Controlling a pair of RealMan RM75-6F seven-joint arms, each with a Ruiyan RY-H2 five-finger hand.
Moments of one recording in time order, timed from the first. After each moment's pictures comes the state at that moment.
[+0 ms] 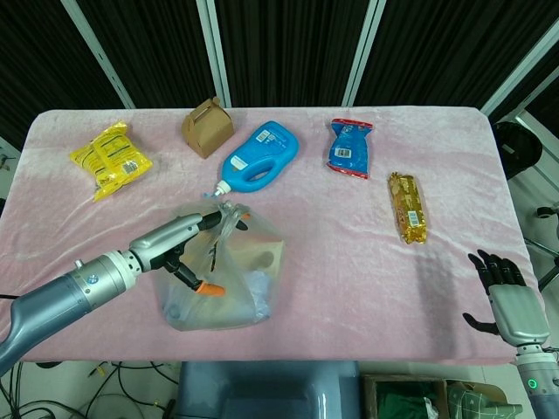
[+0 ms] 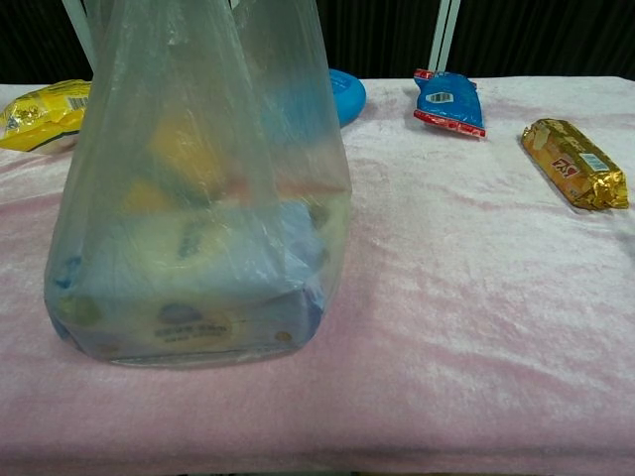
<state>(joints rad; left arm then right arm) -1.01 -0.56 -0.31 -2.15 1.26 0.45 -1.00 0.15 -1.06 0.03 -1.63 -1.43 1.30 -0.04</state>
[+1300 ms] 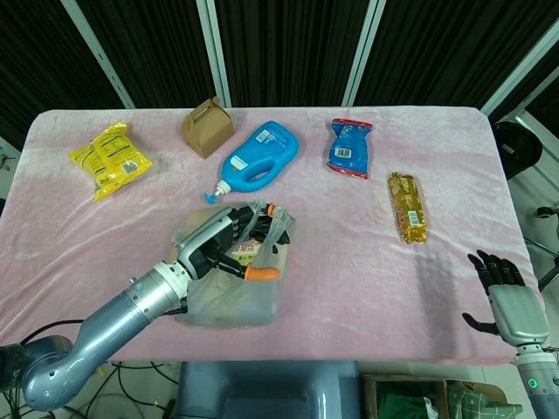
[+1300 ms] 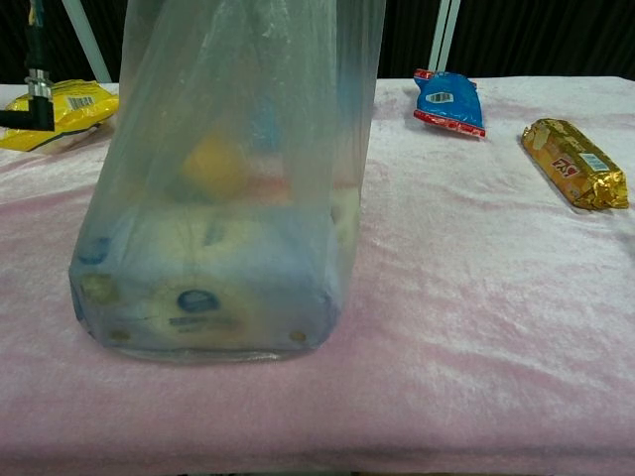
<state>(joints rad) -0.96 -0.95 -0.45 -2.25 0.78 0.79 -0.88 0.15 -1.05 0.03 -1.64 -1.43 1.30 -0.03</state>
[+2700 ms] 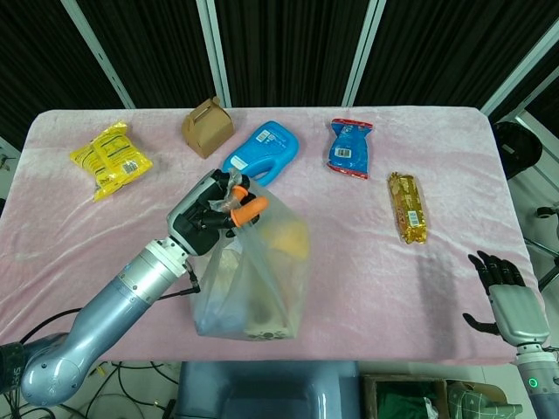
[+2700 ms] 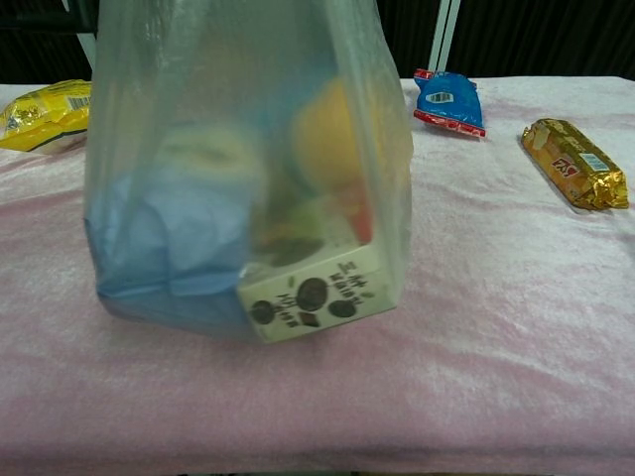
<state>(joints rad) -0.87 -1.02 -0.73 -2.25 0.59 0.81 -1.05 0.16 -1.05 0.03 -1.64 -1.41 1.28 -0.03</state>
